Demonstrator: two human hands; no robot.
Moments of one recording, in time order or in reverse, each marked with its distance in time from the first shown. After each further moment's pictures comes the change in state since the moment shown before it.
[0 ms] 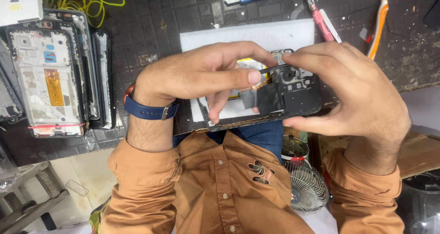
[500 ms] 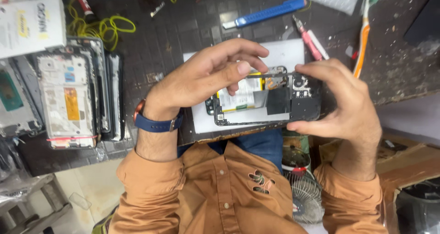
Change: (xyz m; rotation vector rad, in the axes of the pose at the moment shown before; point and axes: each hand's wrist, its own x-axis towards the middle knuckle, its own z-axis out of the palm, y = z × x) left_hand 0.004 -0.008 -0.003 0.152 0.263 0.287; right_hand -0.032 0.020 0.018 0.117 0.199 0.178
